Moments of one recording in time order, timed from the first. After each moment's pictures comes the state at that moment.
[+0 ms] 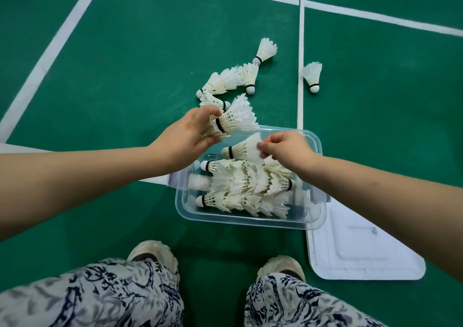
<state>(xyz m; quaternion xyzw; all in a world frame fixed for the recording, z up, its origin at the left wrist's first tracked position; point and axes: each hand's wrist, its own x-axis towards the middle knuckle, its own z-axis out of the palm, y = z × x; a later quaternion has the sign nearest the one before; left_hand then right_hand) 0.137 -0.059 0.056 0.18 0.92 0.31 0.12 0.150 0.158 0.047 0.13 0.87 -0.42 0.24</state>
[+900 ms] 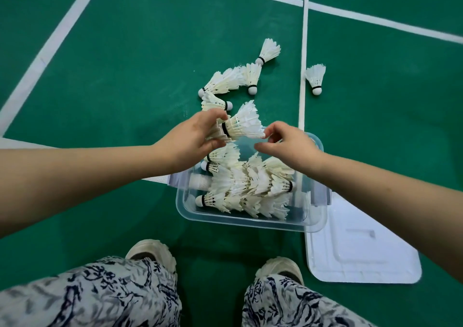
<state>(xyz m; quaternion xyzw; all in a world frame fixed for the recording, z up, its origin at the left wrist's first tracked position) 0.140 -0.056 0.060 0.19 0.91 0.33 0.14 0.145 0.156 0.063 0.04 0.91 -0.36 0.22</state>
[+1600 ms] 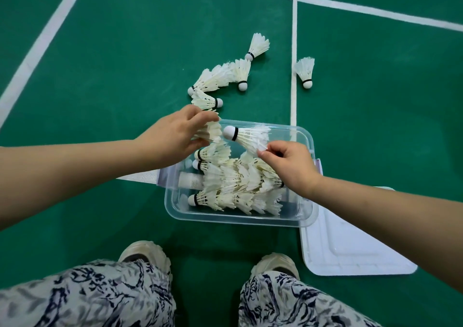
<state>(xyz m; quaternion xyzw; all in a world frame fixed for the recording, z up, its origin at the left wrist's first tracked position) 0.130 -0.058 0.053 0.27 0.94 0.18 0.10 0.181 0.181 0.030 0.05 0.89 -0.43 0.13</state>
